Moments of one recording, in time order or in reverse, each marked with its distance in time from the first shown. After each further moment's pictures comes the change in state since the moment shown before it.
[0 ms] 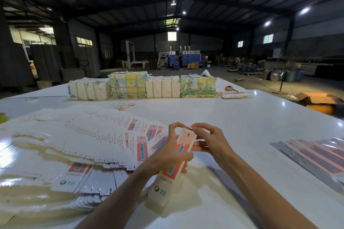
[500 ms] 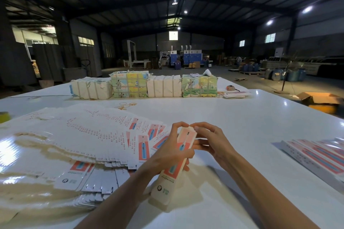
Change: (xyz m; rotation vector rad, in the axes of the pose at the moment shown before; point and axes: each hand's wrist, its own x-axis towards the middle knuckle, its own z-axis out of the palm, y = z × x) left_hand 0.005 -0.008 0.002 -0.110 0.024 0.074; right_hand -0.002 -0.003 0.001 0.007 -0.035 0.002
